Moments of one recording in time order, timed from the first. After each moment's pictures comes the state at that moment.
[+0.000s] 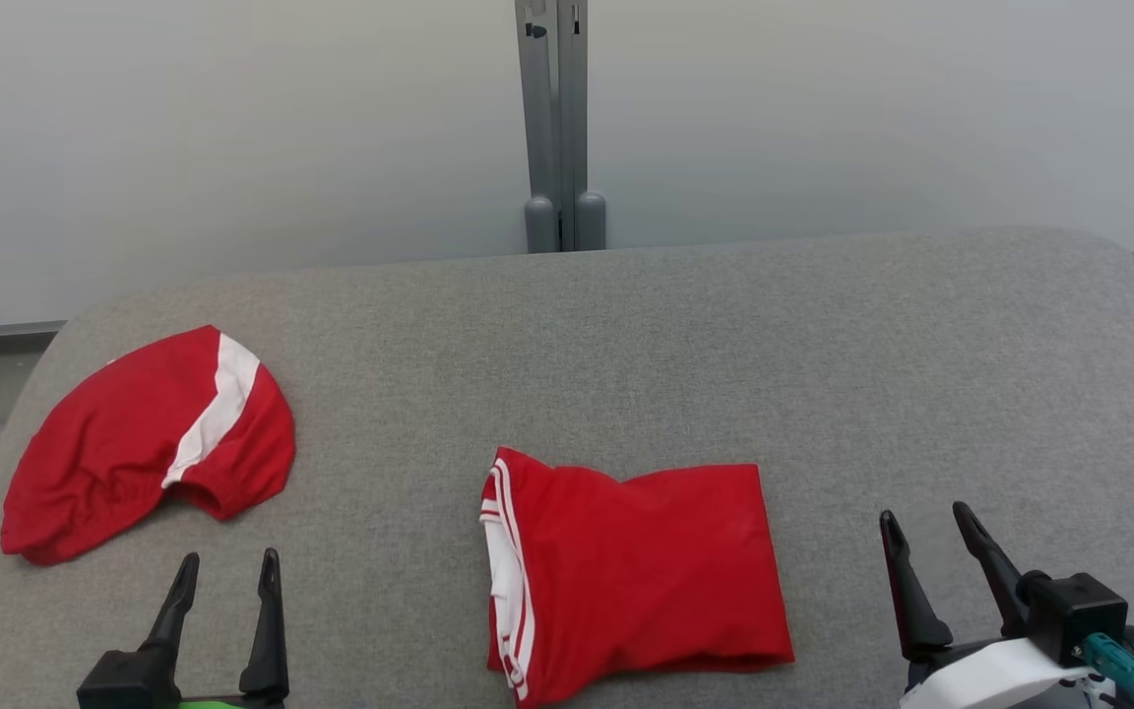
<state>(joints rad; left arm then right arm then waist) 0.10 0.11 0.01 0.21 -0.18 -0.11 -0.26 0.11 -0.12 0.07 0.11 0.21 0.13 -0.21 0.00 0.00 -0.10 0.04</state>
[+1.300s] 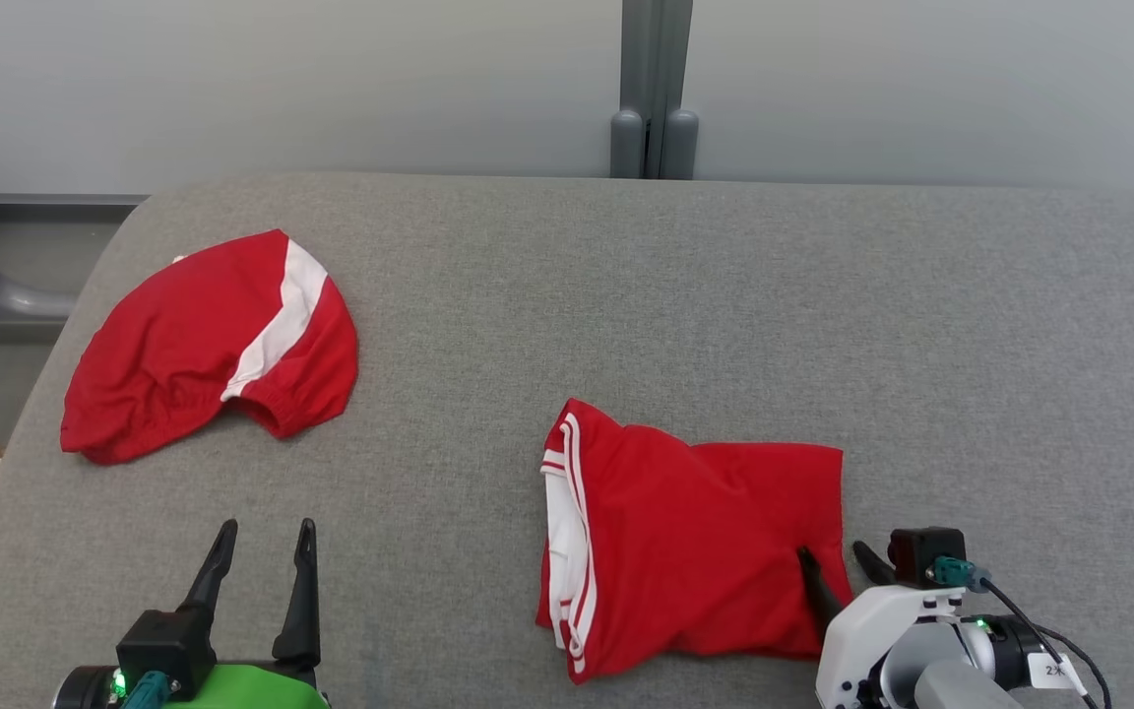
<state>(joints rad) 0.03 0.11 -0.05 0.26 -0.18 -0.12 -0.26 -0.30 -0.05 0.21 0.92 0.27 0.13 -0.20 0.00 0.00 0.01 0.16</state>
